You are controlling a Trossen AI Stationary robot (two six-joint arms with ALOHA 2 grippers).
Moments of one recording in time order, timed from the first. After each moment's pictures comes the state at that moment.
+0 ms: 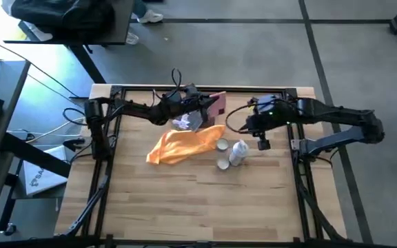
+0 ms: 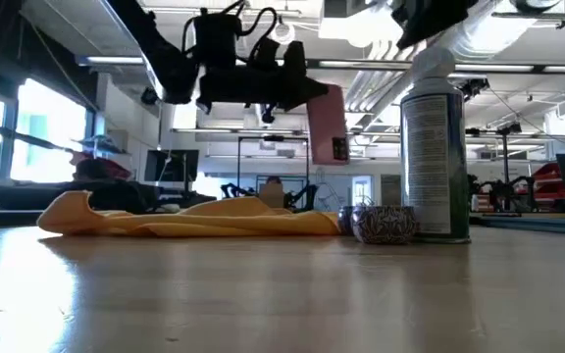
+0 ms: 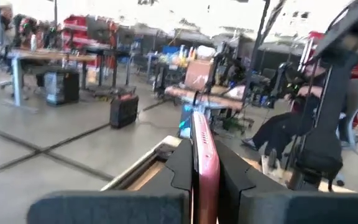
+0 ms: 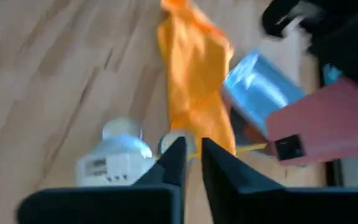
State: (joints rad) left arm 0.35 1.88 1.01 1.01 0.01 -0.15; right arm -0.14 1.17 1.18 -0.87 -0.11 -0.43
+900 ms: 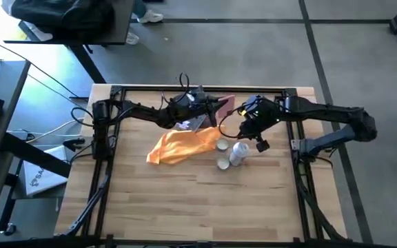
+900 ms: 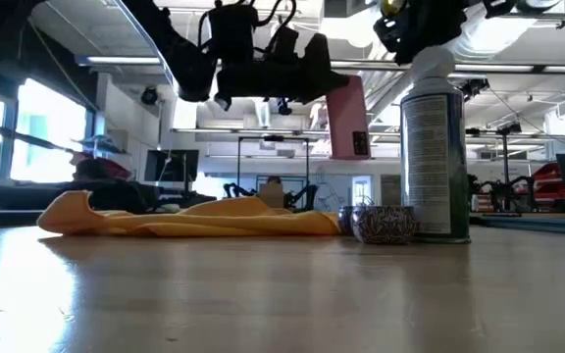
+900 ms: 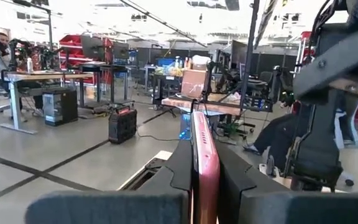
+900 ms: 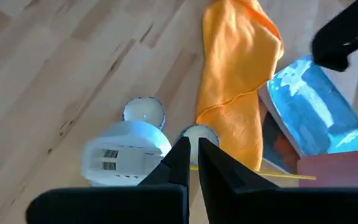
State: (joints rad) left arm 0.28 1.94 1.10 1.01 -0.07 -0.07; right arm -0.17 1.27 1.21 -0.91 -0.25 -0.63
